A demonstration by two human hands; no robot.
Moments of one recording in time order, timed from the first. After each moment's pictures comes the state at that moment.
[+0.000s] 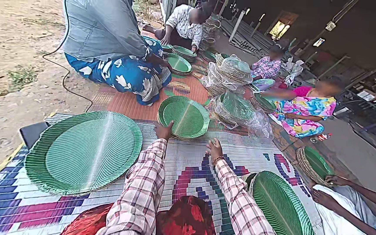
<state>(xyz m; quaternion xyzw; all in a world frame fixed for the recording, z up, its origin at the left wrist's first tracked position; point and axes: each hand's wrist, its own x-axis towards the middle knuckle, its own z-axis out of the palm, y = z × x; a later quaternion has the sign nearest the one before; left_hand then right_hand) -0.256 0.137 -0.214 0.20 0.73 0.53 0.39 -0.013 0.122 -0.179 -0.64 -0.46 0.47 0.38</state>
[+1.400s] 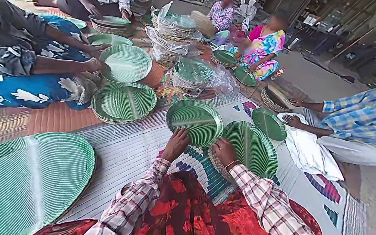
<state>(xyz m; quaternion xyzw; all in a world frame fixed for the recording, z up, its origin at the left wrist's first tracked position) -0.052 0.072 -0.247 0.89 0.37 0.27 0.06 0.175 -0.007 -0.170 -0.69 -0.70 0.09 0.14</state>
